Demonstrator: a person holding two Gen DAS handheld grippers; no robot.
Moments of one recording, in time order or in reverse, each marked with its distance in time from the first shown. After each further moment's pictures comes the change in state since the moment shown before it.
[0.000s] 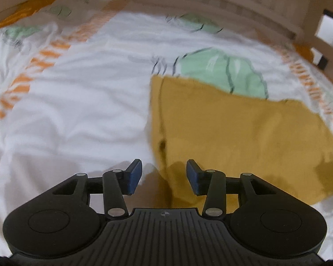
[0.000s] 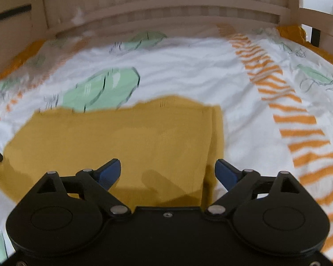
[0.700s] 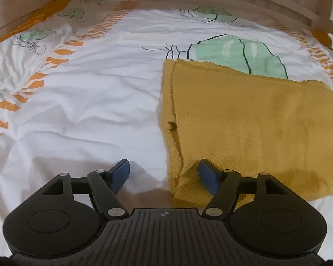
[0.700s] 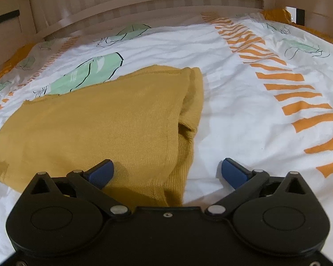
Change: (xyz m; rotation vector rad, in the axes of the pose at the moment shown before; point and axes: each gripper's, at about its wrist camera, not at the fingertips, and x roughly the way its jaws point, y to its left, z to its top) left arm 0.013 -0.018 -0.020 0.040 -0.007 0.151; right arm 0.006 -0.023 -0.047 0.090 -0.027 -0.006
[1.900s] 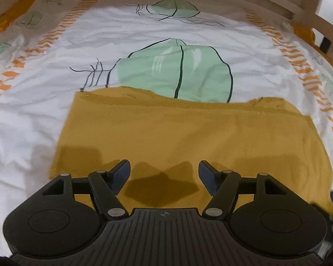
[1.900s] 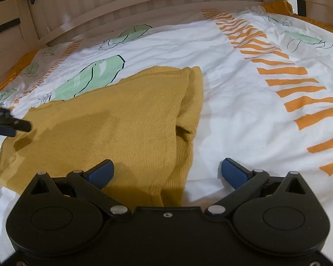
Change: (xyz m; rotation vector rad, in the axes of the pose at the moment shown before) left arm 0.015 -0.118 0.078 0.004 0.081 -0.107; right arm 0.001 -0.012 0.005 0.047 0.019 0.058
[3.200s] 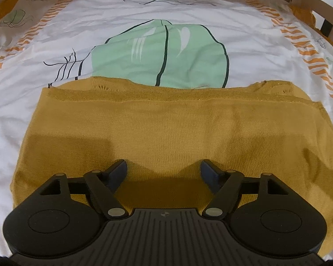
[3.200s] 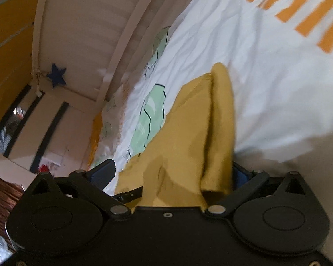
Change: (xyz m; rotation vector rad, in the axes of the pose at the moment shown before) left arm 0.044 -0.027 0.002 0.057 0.066 0.007; right arm 0.059 -0.073 0.052 0.528 0.097 0.609
